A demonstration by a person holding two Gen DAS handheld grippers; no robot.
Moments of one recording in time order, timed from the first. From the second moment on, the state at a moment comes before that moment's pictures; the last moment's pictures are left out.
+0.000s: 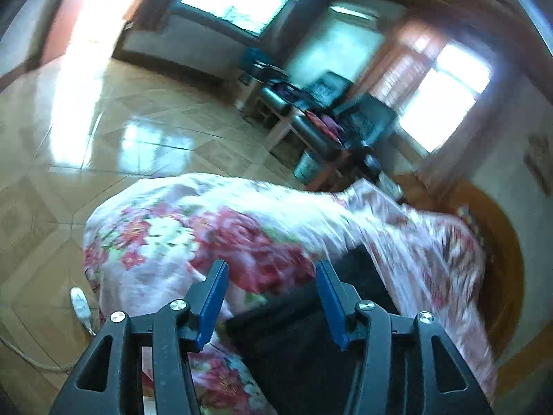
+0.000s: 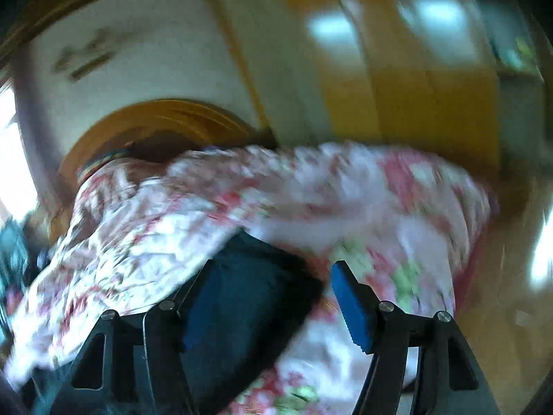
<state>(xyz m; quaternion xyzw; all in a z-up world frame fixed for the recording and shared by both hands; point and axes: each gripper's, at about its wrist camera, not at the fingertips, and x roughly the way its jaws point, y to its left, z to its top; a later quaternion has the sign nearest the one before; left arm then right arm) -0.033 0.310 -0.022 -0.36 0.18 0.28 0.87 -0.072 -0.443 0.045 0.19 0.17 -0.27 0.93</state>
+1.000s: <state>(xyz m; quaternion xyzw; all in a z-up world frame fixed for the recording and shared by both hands) 0.112 0.209 -0.037 -0.16 0.28 0.05 0.95 0.259 -0.057 -0.029 0.09 0.48 0.29 0.82</state>
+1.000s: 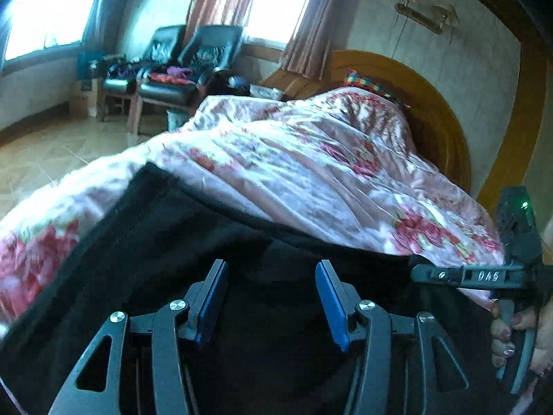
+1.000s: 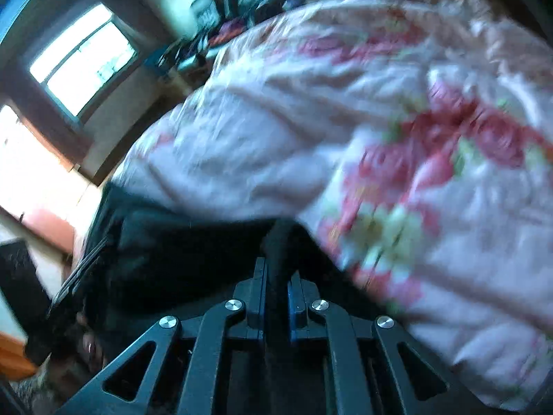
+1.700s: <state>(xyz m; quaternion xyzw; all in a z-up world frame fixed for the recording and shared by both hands) 0.105 0.157 -0.033 -0.06 0.25 -0.02 0.97 0.162 -0.097 -0.036 0.03 0.41 0.26 0.87</state>
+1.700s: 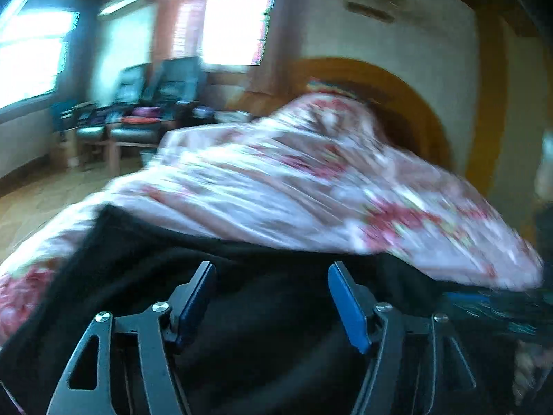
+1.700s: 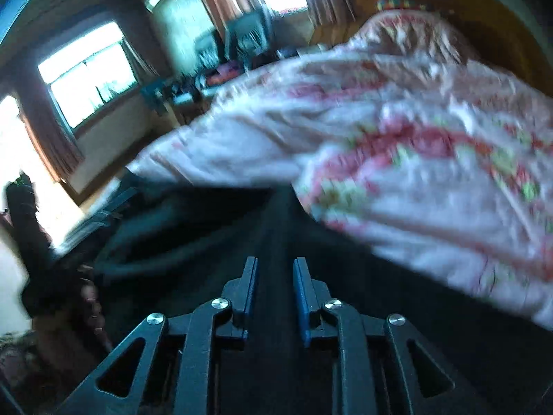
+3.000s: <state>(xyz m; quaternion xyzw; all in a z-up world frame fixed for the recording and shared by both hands) 0.073 0.043 -0.066 0.03 0.36 -0.15 0.92 -0.035 -0.417 -0.023 0.28 0.33 -0.12 0.89</state>
